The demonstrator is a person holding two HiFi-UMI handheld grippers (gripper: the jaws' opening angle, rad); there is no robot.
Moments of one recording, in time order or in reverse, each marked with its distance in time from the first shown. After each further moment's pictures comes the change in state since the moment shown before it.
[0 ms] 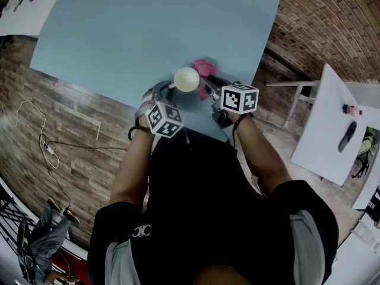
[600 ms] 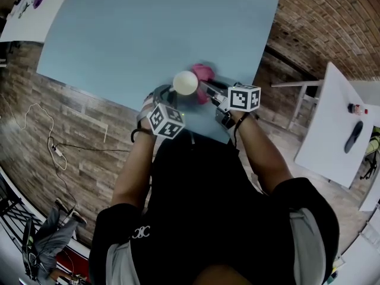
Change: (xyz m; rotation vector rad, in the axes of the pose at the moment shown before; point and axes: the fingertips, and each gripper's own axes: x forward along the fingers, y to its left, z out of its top) left arm 0.002 -0.002 -0.008 0.002 0.072 0.004; right arm -0.001 0.002 -0.007 0.129 -0.007 0.220
